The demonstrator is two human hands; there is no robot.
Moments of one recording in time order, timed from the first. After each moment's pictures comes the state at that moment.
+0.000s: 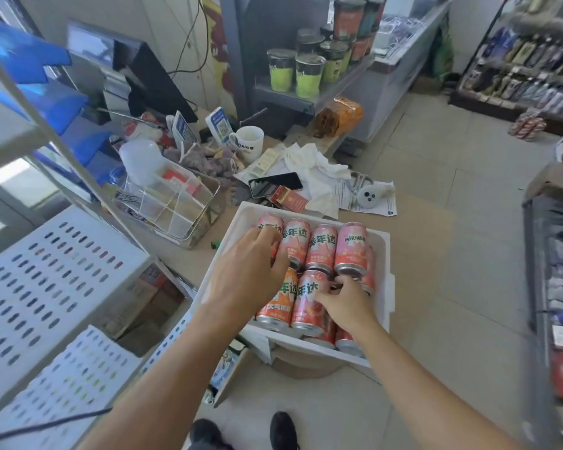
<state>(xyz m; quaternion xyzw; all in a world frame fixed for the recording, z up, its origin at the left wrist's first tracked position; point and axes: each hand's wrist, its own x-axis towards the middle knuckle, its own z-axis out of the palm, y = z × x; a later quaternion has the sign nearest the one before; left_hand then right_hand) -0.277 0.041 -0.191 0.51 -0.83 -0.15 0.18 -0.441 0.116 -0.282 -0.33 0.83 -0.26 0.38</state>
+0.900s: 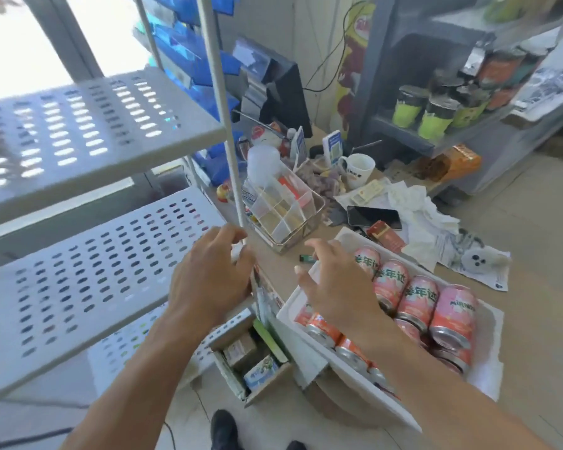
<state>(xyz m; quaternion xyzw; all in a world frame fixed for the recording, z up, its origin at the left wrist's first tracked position) -0.100 0.027 -0.152 0.69 -0.67 -0.10 0.26 -0.294 0.025 -0.180 -0.74 0.61 -0.22 0.16</state>
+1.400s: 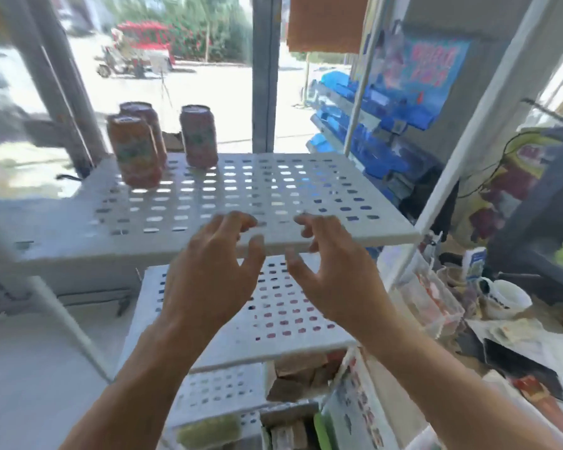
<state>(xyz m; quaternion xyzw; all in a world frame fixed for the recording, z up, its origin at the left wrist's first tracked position) 0.100 0.050 -0.067 0.75 -0.52 0.06 0.42 -0.049 -0.038 -0.078 -0.87 0.32 -0.36 0.10</state>
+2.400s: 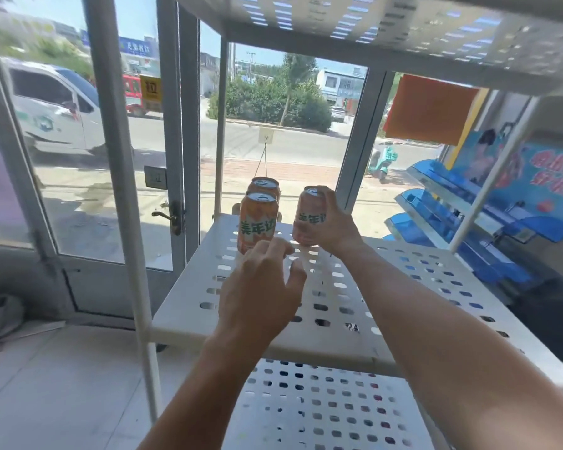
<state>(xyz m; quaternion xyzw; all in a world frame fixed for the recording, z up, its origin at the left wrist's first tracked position) 0.233 0.026 -0.042 0.79 -0.43 0.09 0.42 0.218 -0.196 -0.027 -0.87 0.34 -0.29 0.22</state>
